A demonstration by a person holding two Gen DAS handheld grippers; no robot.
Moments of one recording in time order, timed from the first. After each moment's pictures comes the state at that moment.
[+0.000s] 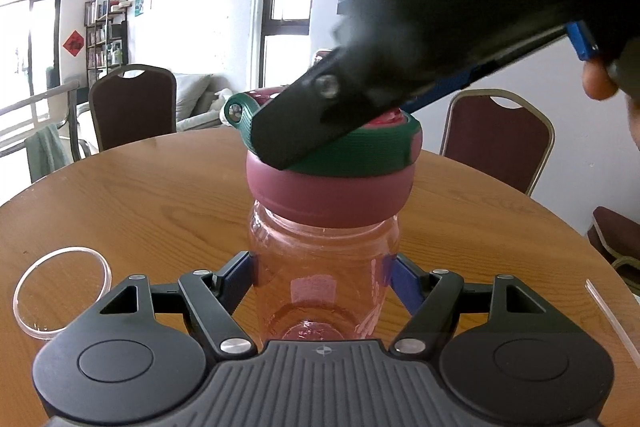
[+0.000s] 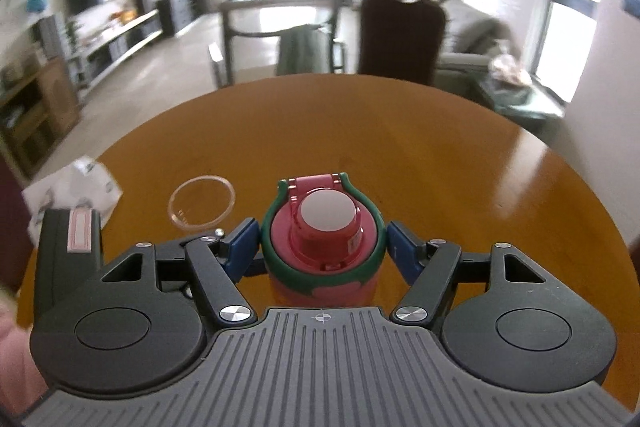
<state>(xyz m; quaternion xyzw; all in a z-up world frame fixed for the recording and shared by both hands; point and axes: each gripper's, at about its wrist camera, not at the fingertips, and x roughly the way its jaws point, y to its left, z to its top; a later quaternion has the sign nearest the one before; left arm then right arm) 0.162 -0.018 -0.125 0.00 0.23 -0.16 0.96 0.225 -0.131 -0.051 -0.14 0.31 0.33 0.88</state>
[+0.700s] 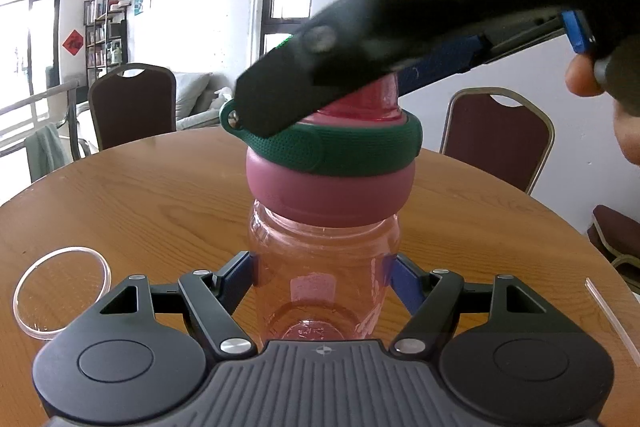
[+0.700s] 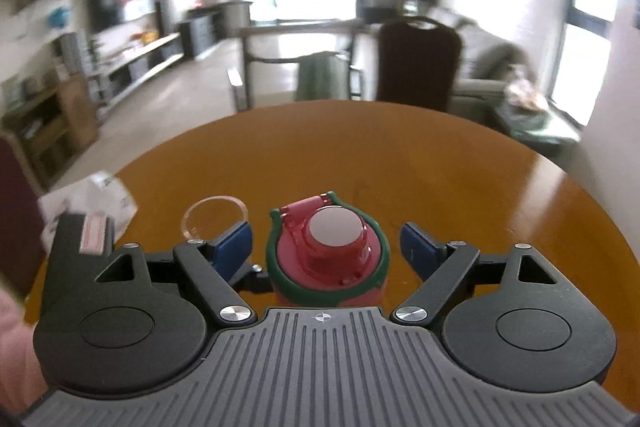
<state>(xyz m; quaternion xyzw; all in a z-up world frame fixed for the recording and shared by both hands) 0.163 -0.019 -0.128 0.01 0.23 -0.15 0.96 0.204 -0.126 -0.048 -0.10 0.28 0.30 0.91</state>
